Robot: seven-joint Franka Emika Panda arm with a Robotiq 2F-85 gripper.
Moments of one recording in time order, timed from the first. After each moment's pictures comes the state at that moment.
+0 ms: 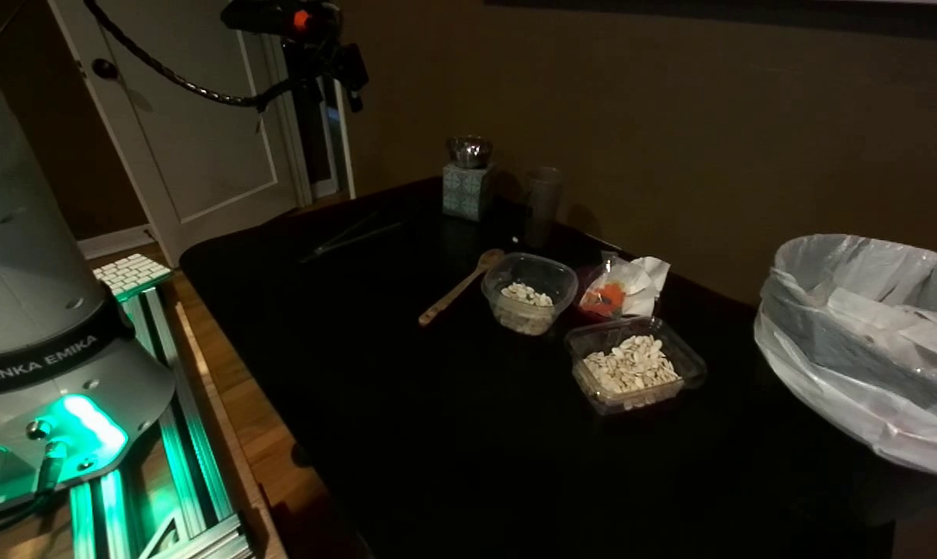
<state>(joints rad) 0.22 -0.28 0.31 -2.55 0.05 2.53 0.10</state>
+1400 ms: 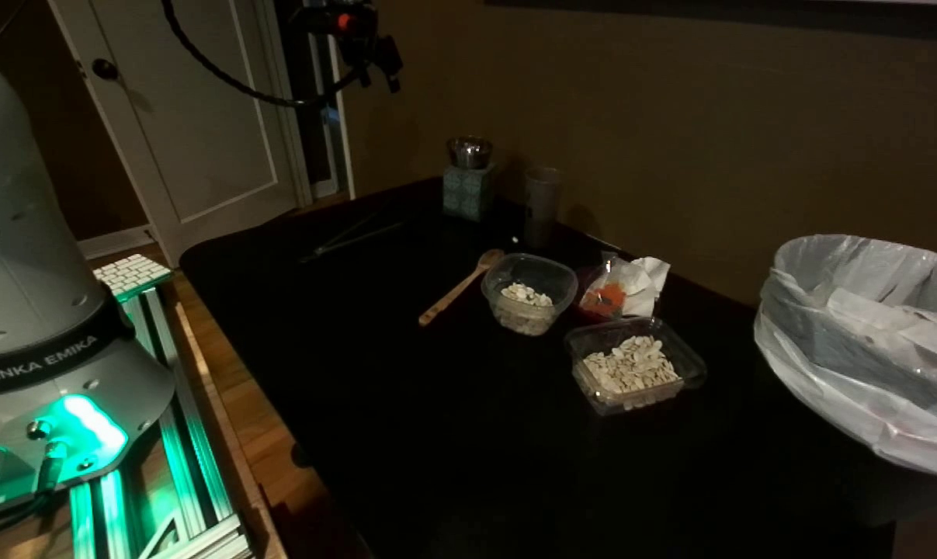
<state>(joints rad) 0.32 0.22 0.28 -1.98 -0.38 2.48 0.63</state>
